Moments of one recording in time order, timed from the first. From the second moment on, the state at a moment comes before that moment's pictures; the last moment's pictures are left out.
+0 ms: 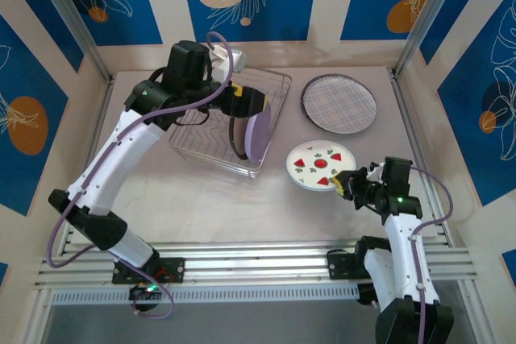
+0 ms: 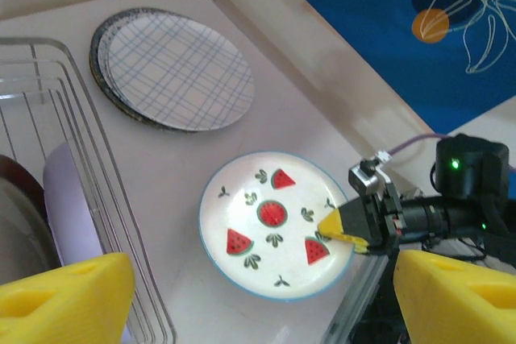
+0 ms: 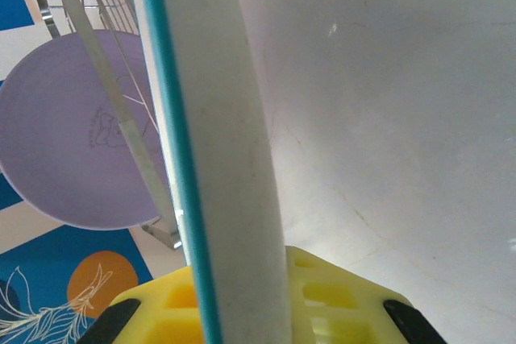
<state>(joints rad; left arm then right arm) -0.62 1.54 1.88 -0.89 0.44 -0.25 -0.20 0.70 0.46 -0.65 -0.74 1.04</state>
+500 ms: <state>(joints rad) -0.62 1.41 1.78 -0.91 0.41 -0.21 -0.20 0.80 0.34 -0.46 -0.72 0.99</state>
